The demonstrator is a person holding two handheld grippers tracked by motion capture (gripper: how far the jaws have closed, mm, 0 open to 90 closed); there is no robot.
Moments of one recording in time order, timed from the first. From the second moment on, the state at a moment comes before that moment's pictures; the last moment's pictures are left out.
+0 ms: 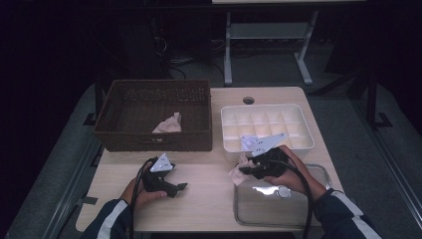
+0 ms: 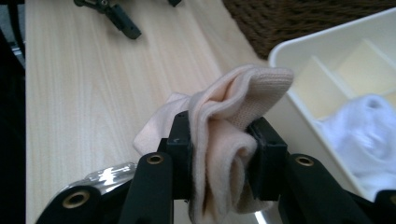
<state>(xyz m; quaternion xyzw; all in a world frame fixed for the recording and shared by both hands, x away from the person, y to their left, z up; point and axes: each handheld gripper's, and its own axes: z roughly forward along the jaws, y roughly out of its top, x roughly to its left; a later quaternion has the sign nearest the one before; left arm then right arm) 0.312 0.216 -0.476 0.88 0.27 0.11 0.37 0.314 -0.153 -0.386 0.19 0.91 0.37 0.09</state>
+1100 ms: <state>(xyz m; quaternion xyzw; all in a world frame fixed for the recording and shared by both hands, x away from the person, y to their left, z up) 0.314 0.215 -0.476 0.88 0.27 0.12 0.38 0.378 -0.218 -0.358 0.30 0.89 0.28 0.20</state>
